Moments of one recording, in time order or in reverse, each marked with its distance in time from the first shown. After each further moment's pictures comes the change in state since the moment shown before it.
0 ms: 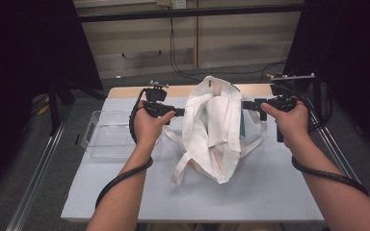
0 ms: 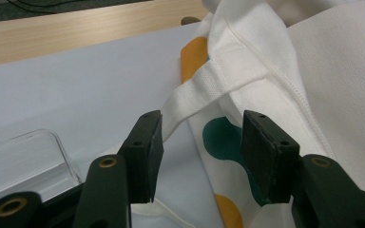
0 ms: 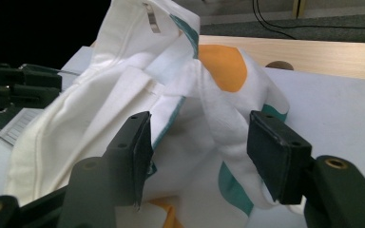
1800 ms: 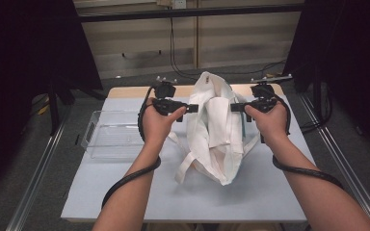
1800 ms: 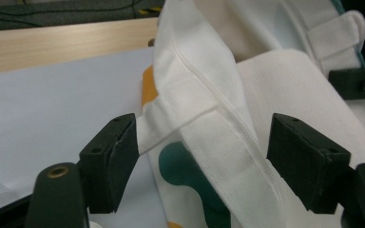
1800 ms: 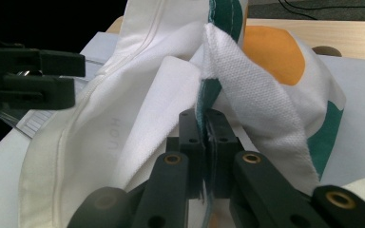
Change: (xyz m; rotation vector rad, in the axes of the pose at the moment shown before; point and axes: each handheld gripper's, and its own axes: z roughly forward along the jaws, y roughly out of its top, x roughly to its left) left arm -0.028 0.013 0.006 -0.058 -0.077 -0.039; right arm 0.029 -0.001 0.030 0.063 0.042 0.006
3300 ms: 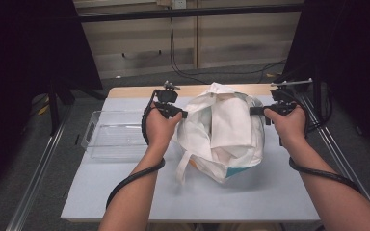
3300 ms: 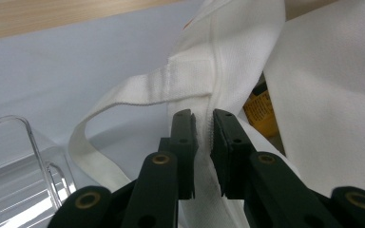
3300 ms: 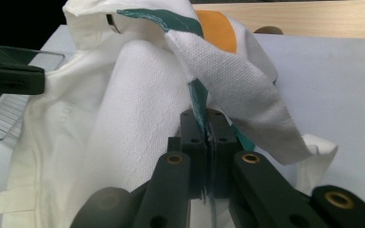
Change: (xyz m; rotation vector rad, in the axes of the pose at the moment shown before) left arm 0.005 -0.008 0.013 0.146 0.156 0.018; right arm -0.049 -0.016 -0.019 0.029 -0.079 0.038
